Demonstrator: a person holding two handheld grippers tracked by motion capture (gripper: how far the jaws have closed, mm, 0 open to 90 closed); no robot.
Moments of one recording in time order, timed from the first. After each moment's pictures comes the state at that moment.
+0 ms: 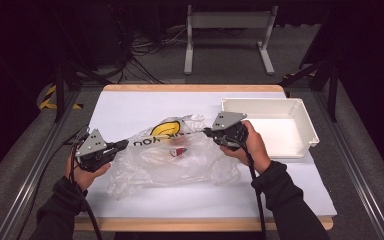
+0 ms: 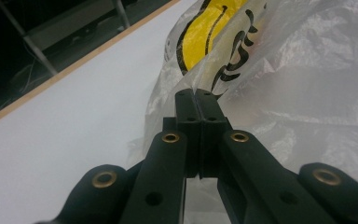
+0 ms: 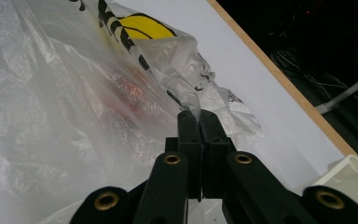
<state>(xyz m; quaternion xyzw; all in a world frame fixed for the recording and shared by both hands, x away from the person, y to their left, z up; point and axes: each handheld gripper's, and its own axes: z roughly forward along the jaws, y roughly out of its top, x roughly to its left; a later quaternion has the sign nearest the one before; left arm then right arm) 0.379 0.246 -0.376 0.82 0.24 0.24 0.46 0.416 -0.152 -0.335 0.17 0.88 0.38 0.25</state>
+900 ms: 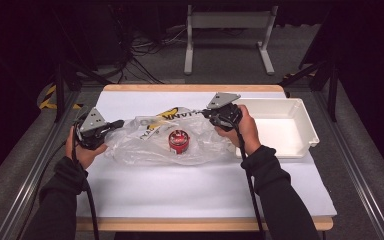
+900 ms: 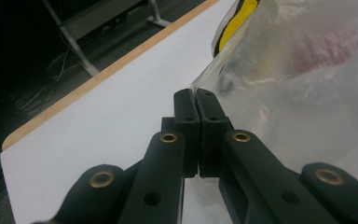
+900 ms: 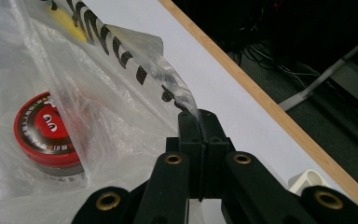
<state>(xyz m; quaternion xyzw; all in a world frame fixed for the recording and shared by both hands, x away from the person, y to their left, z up) 0.427 0.252 -0.358 0.81 0.29 0.27 0.43 0.465 -0.145 -0.329 0.22 0.85 0.38 0.28</state>
